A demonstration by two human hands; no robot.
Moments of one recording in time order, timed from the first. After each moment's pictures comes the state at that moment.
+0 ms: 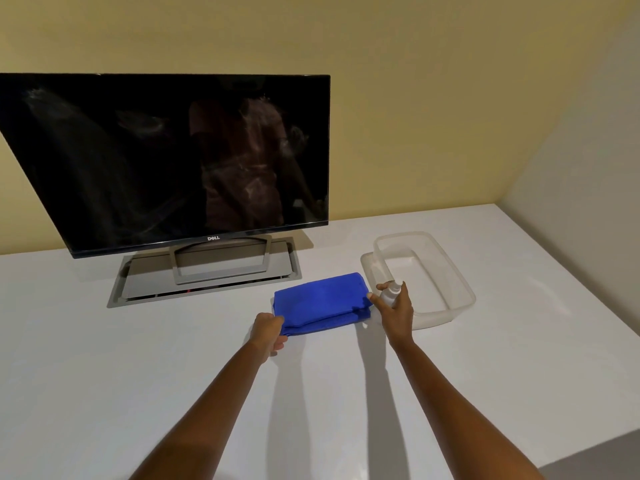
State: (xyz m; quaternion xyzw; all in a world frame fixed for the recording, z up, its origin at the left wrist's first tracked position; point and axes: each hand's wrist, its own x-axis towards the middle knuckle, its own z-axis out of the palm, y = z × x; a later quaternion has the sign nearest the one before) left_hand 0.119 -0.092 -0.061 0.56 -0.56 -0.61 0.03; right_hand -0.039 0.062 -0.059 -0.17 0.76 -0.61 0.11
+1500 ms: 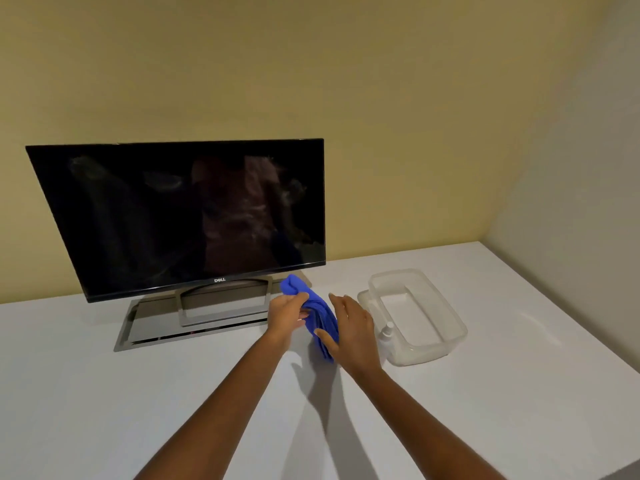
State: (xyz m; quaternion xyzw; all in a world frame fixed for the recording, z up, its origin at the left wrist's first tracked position) left_hand 0.089 -0.085 0.041 0.43 -0.54 -0.69 0.22; right_hand 0.020 0.025 -0.003 -0.44 0.85 -0.28 -0.02
